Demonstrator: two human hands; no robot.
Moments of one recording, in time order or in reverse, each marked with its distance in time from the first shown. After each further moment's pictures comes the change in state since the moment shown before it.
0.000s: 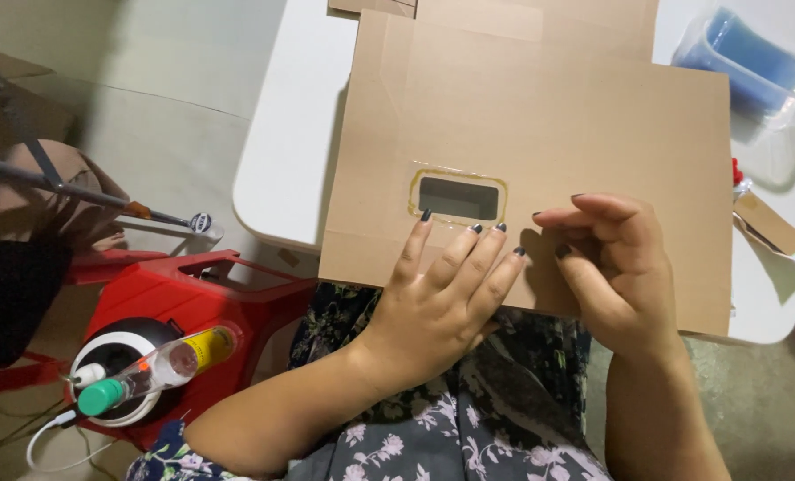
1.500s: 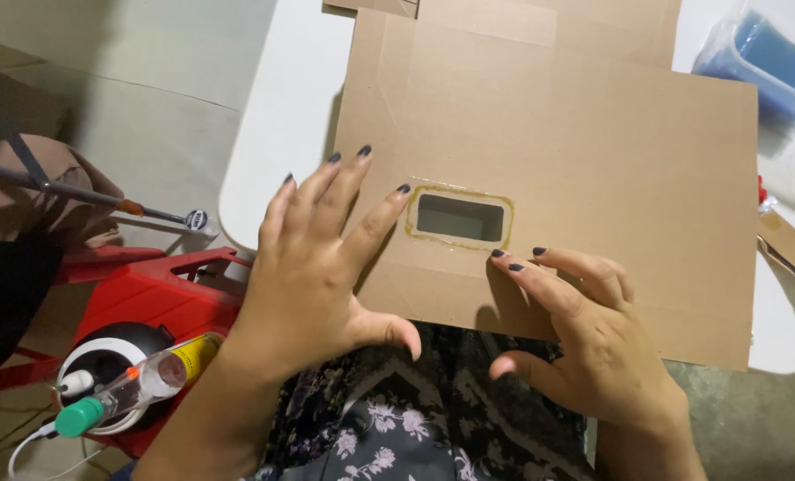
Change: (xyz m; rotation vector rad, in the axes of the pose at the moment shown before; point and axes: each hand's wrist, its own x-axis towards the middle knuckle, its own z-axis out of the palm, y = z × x) left_hand -0.008 -0.090 -0.042 -0.118 -0.271 -0.281; right_hand -0.012 0.008 0.002 -0.835 -0.243 -0.427
